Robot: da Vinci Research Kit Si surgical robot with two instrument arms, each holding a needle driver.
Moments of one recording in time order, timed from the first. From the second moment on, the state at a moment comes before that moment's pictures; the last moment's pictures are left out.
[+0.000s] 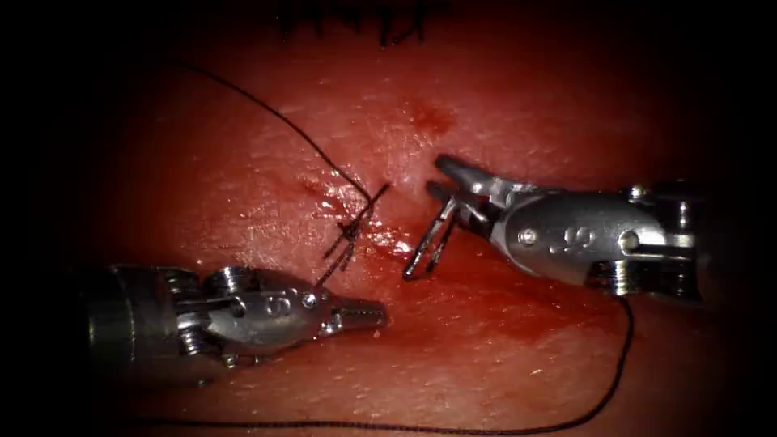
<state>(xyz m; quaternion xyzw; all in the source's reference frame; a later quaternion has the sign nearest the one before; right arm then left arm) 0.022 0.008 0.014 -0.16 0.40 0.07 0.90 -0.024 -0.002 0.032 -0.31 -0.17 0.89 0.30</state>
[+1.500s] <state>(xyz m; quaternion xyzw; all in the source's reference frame) 0.022 0.011 0.015 0.18 0.42 0.48 0.75 -0.026 -0.001 0.036 -0.35 -0.11 0.88 0.30</state>
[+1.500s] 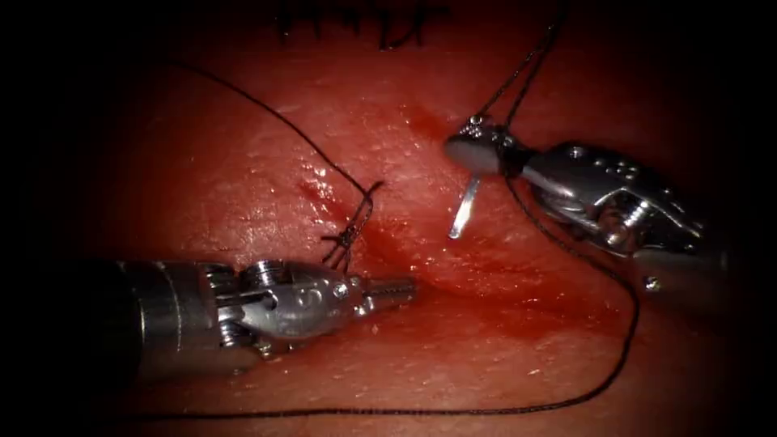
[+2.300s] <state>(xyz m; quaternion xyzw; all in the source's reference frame) 0.023 0.006 0.013 0.29 0.36 0.59 0.66 -0.023 0.000 0.035 -0.34 -0.11 0.88 0.30</state>
